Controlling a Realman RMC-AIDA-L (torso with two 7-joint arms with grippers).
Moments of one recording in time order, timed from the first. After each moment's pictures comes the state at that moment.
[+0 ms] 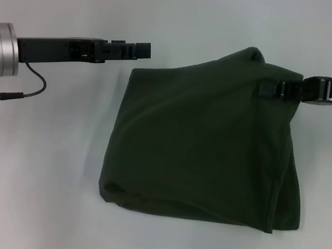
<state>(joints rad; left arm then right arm) -0.50 -2.12 -2.27 -0.72 -1.29 1.40 -1.98 0.61 1.99 -0.51 -0.62 -2.21 -1.78 2.09</state>
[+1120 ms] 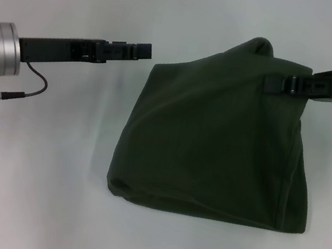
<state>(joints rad) -0.52 -2.11 -2.27 -0.69 -1.28 1.40 -1.99 0.61 1.98 -0.52 -0.64 -2.13 -1.90 2.12</state>
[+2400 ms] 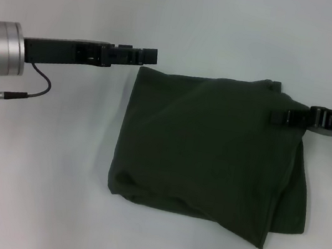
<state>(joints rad) -0.53 -2.10 -2.26 -0.69 -1.27 1.42 -1.99 0.53 2.00 -0.58 -0.56 -2.25 -1.51 2.11</state>
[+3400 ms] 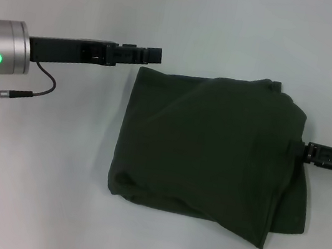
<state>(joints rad) -0.55 -2.11 -2.26 -0.68 -1.27 1.41 -1.99 0.37 1.99 -0.48 -0.56 -2.23 -1.67 2.02</state>
